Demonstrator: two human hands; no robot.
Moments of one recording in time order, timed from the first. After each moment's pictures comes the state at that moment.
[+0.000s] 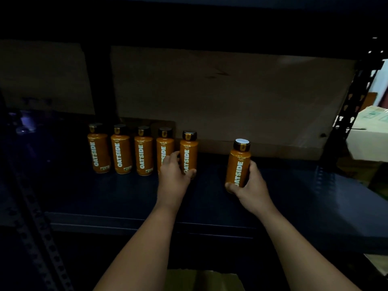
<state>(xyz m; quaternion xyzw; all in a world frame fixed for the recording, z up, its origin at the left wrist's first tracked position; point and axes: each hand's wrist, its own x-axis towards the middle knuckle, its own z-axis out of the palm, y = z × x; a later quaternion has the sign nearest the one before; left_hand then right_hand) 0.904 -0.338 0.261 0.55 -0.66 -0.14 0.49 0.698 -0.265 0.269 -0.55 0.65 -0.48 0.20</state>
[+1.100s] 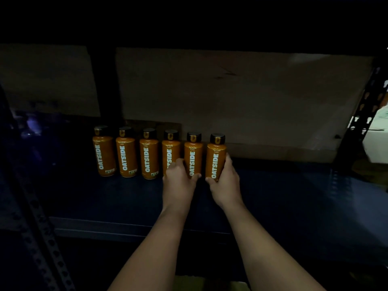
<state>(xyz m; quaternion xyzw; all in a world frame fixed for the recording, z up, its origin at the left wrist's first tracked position) 0.903 -0.338 0.258 0.57 -0.65 -0.09 0.49 0.777 -0.314 0.270 -0.55 0.66 -0.49 0.19</state>
